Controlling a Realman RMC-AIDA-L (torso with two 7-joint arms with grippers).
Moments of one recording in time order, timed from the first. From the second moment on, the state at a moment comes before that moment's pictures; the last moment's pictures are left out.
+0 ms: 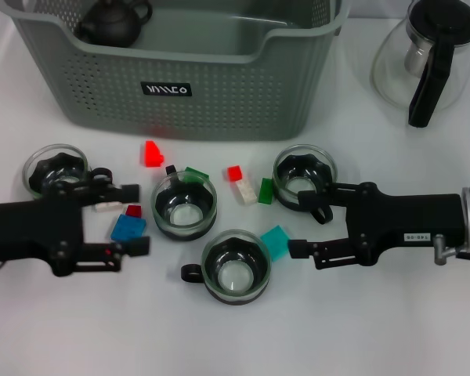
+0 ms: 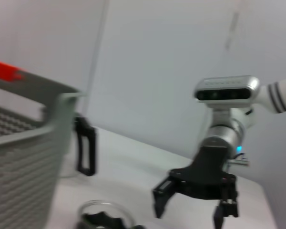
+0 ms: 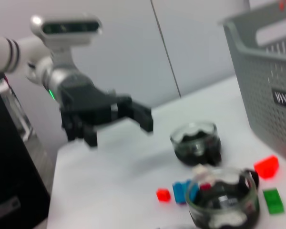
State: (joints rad) left arm -0.37 -2.04 0.39 0.64 2.21 1.96 -1.17; right arm 0.59 2.10 -0.80 -0.44 -2.05 -1.58 1.26
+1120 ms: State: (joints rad) left arm -0.31 -2.05 0.30 0.63 2.21 1.92 -1.14; right arm 0.85 2.10 -1.30 -1.24 -2.47 -1.79 2.06
